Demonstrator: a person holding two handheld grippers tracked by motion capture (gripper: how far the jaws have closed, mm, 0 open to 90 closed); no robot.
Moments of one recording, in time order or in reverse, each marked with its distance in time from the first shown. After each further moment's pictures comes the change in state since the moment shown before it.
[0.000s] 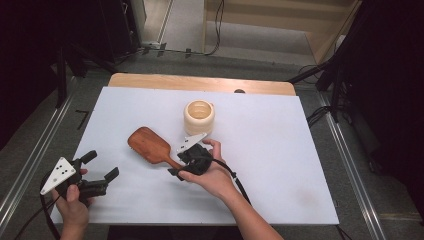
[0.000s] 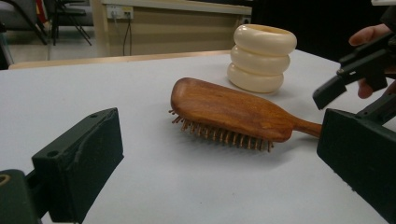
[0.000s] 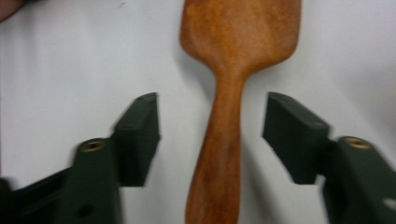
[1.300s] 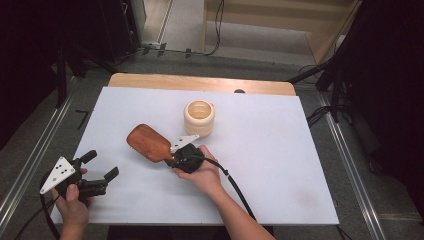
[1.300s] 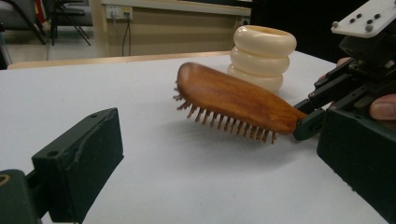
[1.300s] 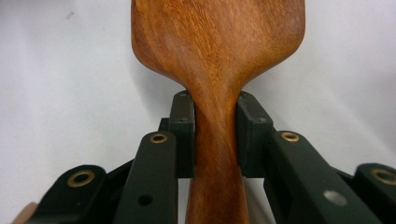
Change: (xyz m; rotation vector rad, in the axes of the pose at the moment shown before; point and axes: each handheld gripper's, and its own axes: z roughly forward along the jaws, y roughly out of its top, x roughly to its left) left arm 0.001 0.000 0.000 -0.007 -0.004 -0.007; right arm -0.005 -0.004 0.037 -0.082 -0.071 0.050
